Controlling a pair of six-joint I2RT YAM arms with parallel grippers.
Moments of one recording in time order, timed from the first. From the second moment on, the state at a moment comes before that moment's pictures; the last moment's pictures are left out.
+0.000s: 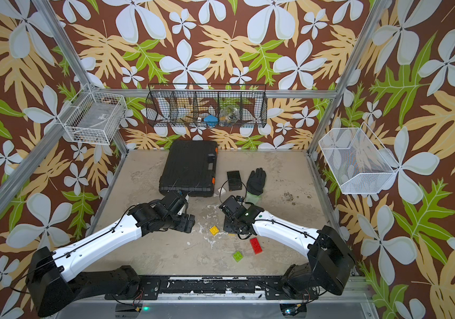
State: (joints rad) left arm -0.74 1.22 0.94 -0.81 -0.12 -0.47; right arm 0.82 1.45 0.91 -0.66 0.09 0.92
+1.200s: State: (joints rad) left arm -0.74 1.24 0.98 -0.80 -0.07 -0.46; right arm 0.83 1.40 1.09 -0.82 0.15 0.90
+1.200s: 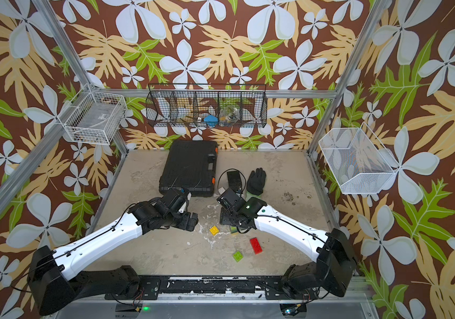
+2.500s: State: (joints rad) left arm -0.95 1.79 1.17 -0.63 -0.01 -0.95; right arm 0.19 1.12 0.68 -0.66 -0.13 0.46
